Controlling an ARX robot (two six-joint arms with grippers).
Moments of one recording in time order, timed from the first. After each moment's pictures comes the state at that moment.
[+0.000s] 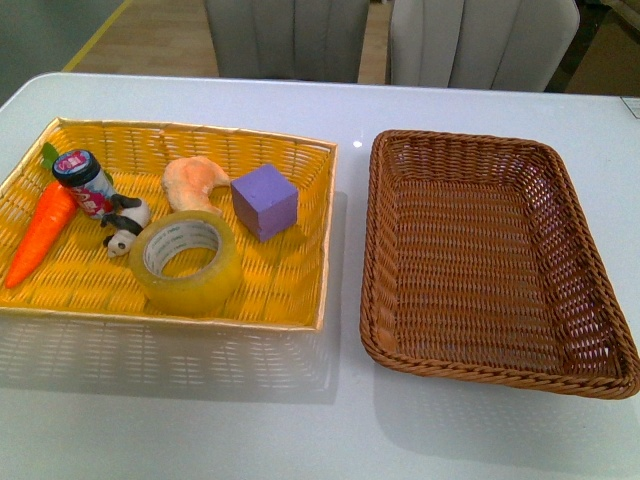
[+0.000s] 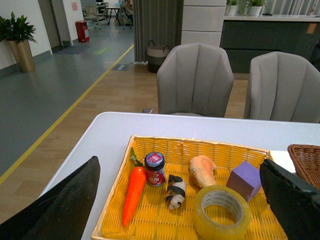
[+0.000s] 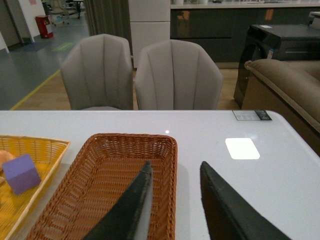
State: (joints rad) left arm 0.00 0.02 0.01 0.00 0.00 0.00; right arm 0.00 0.01 0.02 0.00 0.00 0.00
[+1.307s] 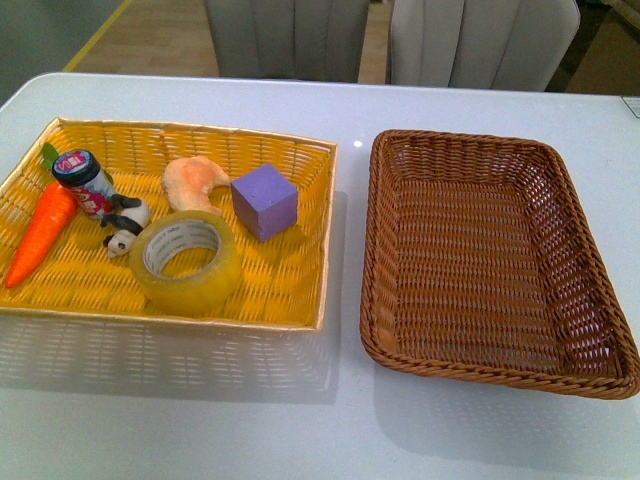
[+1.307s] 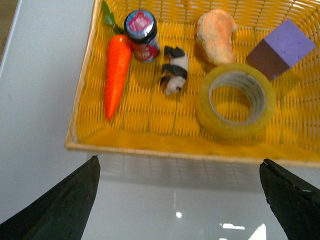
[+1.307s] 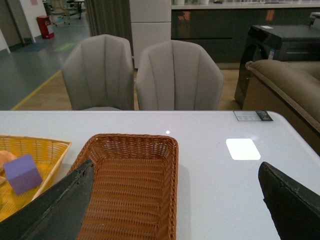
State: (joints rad) left arm -0.06 1.46 0.55 0.16 -0.03 -0.02; right arm 0.00 0.01 0.02 0.00 0.00 0.00
